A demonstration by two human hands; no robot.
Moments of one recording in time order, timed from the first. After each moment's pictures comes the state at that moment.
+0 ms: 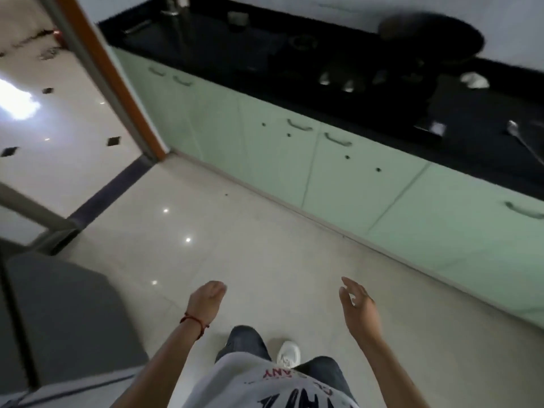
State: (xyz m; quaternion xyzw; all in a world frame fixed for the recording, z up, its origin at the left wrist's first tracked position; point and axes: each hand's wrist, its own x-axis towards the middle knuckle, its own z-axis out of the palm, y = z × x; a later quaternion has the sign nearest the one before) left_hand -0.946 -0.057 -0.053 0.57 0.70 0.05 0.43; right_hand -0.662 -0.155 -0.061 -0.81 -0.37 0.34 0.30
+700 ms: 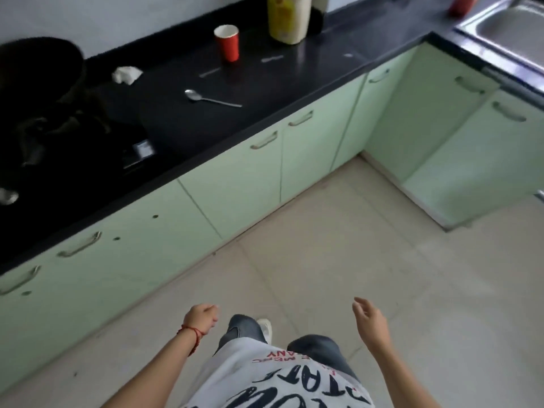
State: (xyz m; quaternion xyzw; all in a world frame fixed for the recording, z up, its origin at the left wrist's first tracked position) left_hand -0.578 0.052 -0.129 0.72 0.45 -0.27 0.44; right_hand -0.534 -0.297 -0.115 -0.84 0.26 0.23 0.41
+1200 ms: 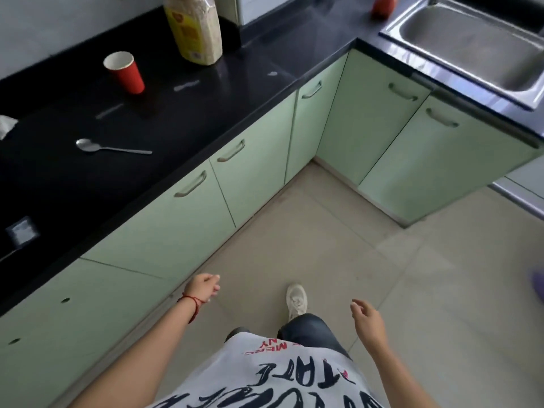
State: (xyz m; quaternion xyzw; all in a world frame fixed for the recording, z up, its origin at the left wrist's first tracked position) left_hand -0.319 -0.045 -0.139 0.76 0.34 -0.31 0.46; right_hand -0.398 -0.393 -0.130 -0.79 0.38 0.21 0.44
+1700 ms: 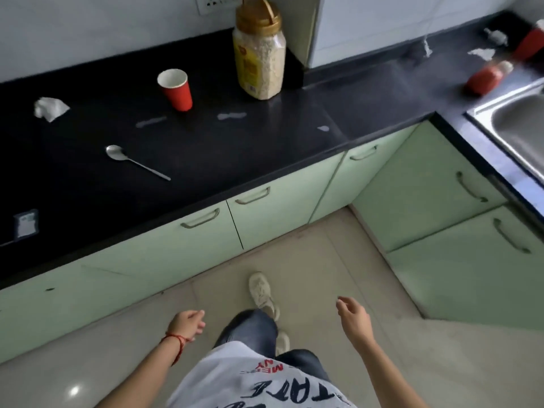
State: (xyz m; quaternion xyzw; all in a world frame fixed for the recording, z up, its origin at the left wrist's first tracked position) left_hand -0.269 -0.081 -0.150 0.65 0.53 -0.23 0.49; right_hand -0.146 -0.412 -0.115 -0.85 0.20 0.30 0.38
